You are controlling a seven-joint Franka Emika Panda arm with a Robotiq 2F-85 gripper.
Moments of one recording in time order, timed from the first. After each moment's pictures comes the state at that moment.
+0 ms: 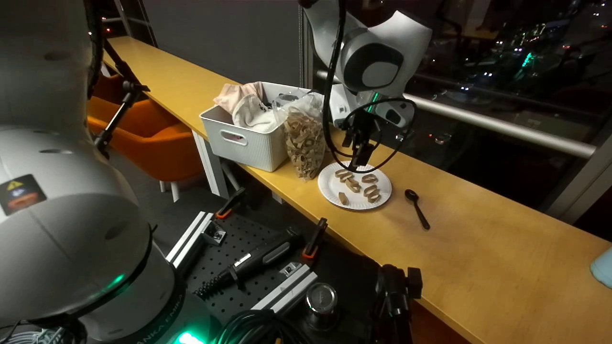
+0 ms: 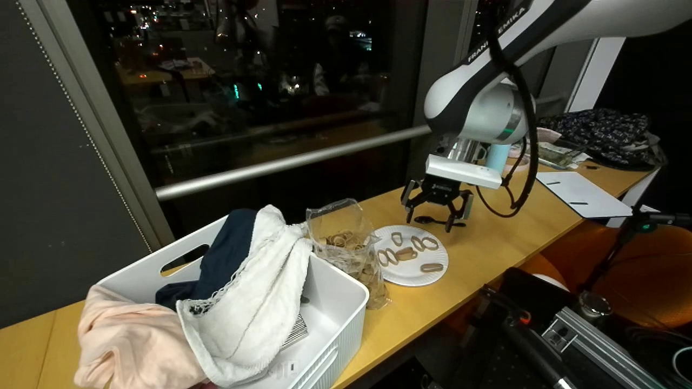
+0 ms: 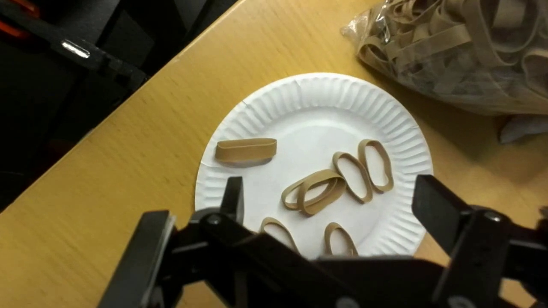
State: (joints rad) arm -0.16 0.29 -0.13 -2.21 0.43 2.38 0.35
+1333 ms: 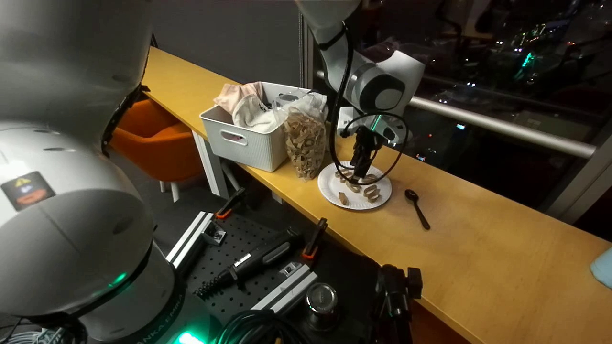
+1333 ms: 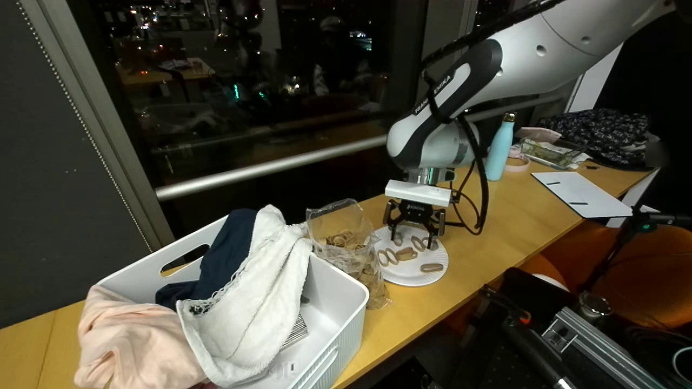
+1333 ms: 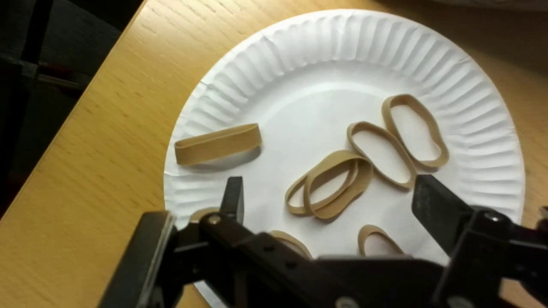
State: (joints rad) arm -0.12 0.60 -0.15 -1.92 0.36 2.29 0.68
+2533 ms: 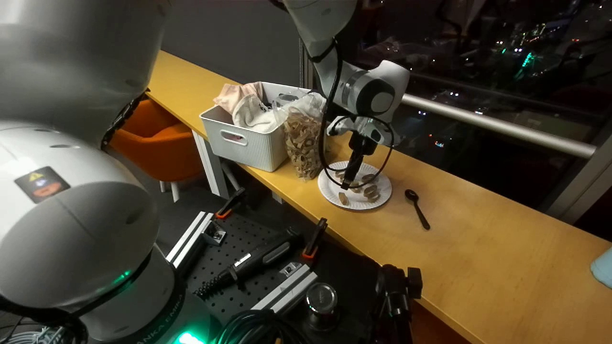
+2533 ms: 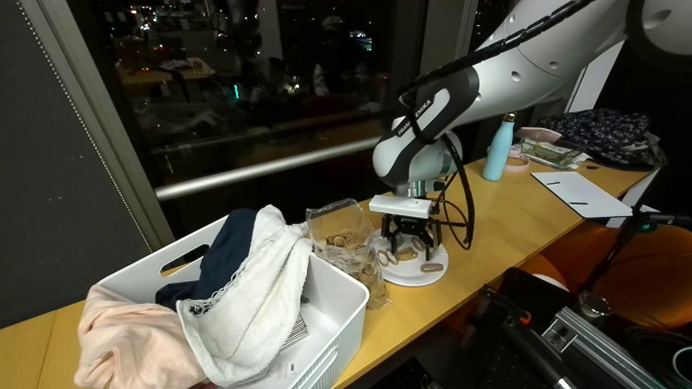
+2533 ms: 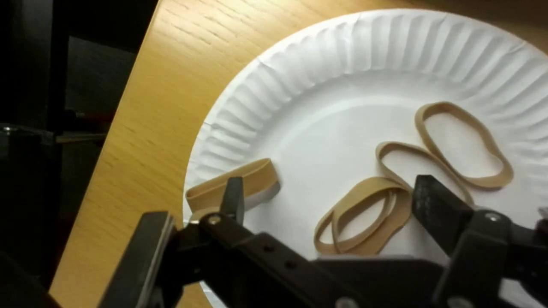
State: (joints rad) arm -0.04 0.69 -0.19 -1.85 0.28 2.21 0.97
